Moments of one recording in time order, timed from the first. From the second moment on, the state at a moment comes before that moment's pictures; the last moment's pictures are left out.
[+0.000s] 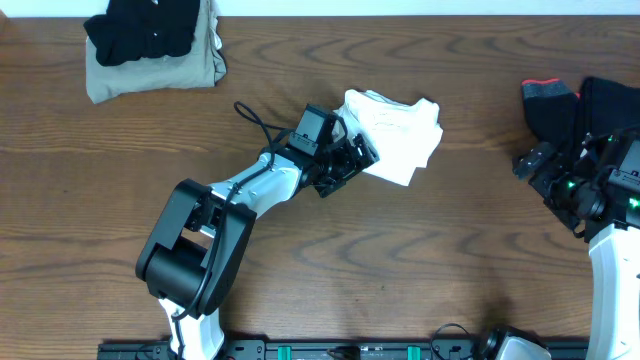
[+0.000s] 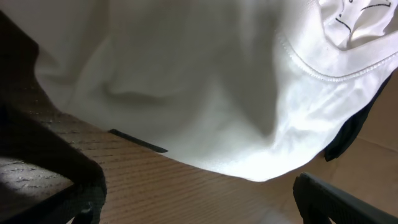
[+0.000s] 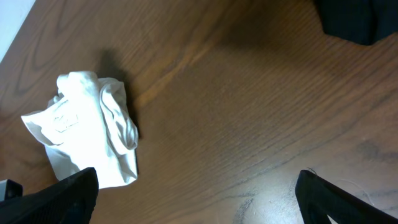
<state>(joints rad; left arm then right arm) -0.50 1.94 1.10 -0.13 0.49 -1.01 -0.38 1.22 0.96 -0.78 -0.28 0.46</state>
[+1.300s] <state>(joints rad) -0.50 1.94 1.10 -0.10 0.49 -1.04 -0.38 1.22 0.96 -0.78 -0.28 0.46</state>
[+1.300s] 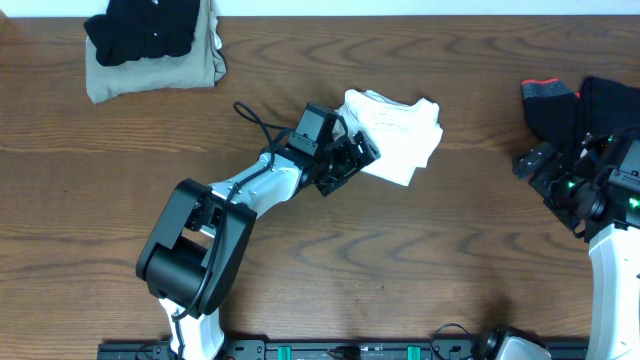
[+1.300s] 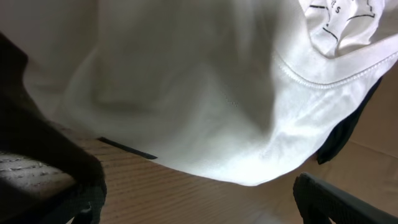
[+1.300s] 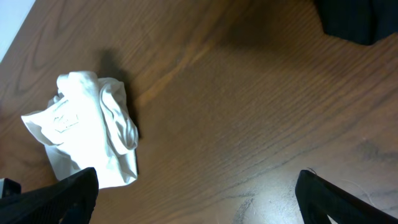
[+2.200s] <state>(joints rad) -0.48 1.86 1.09 -0.27 0.43 -0.94 -0.38 1.22 0.96 -0.78 -0.28 0.46</state>
